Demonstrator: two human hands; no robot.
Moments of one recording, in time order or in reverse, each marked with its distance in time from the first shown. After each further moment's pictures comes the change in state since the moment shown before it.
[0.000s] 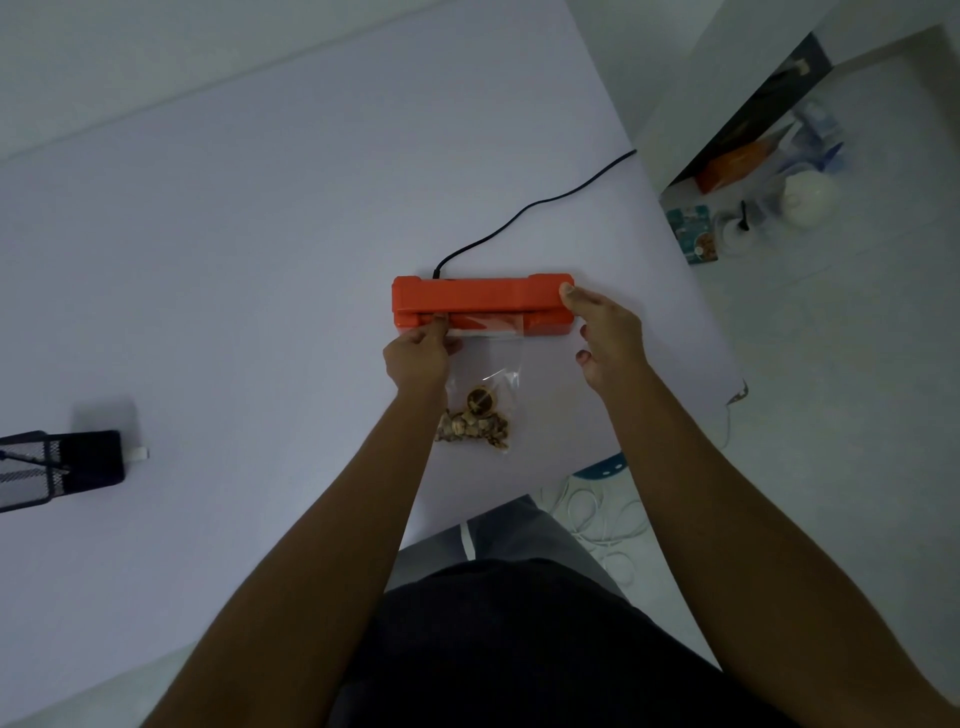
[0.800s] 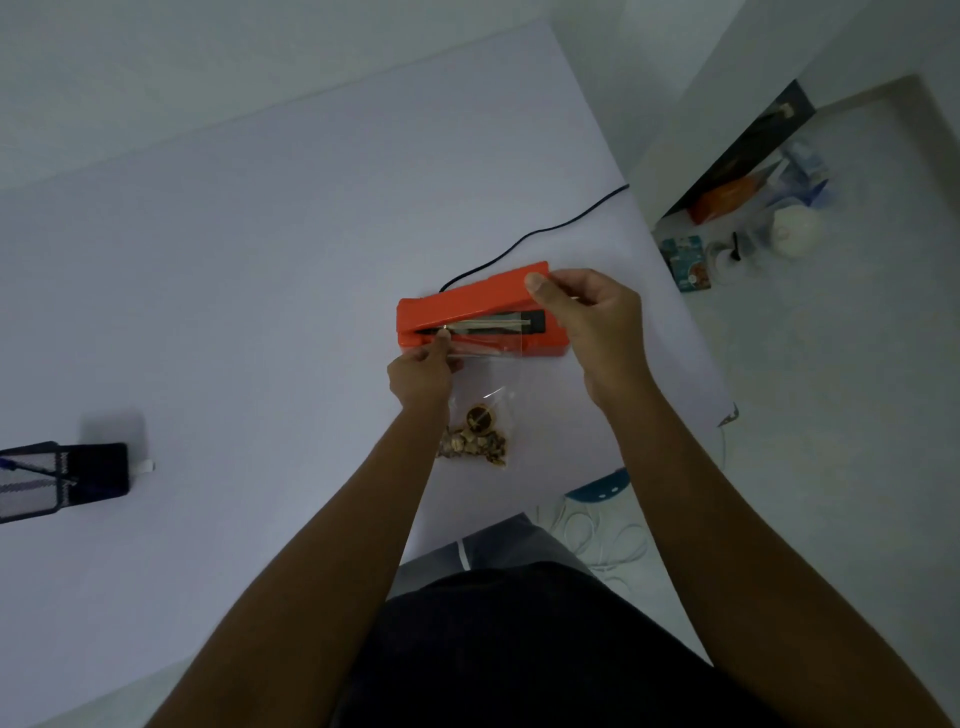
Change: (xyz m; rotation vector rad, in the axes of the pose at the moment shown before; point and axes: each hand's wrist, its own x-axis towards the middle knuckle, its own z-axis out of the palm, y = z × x) left_hand -0.008 0.011 0.003 0.029 0.056 -0.021; right_hand -0.060 -0.042 0.017 -0.264 -0.135 -0.502
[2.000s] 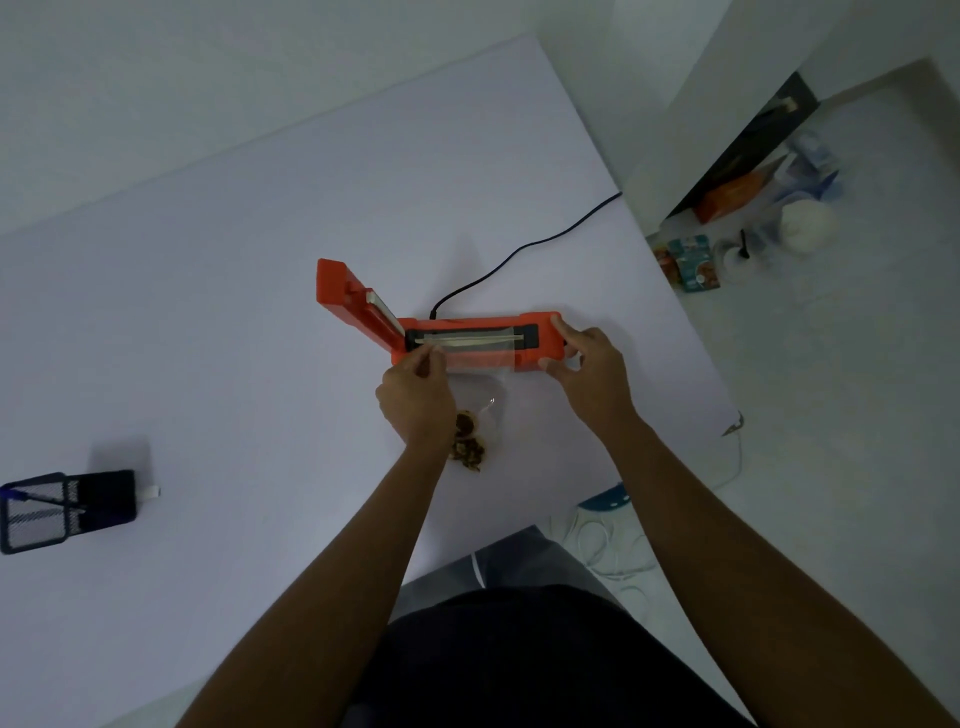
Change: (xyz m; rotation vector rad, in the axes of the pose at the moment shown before) left_hand -0.021 0.003 0.003 0.342 0.172 0.444; right_hand 0.037 0.105 -0.028 -0.540 -0.078 -0.183
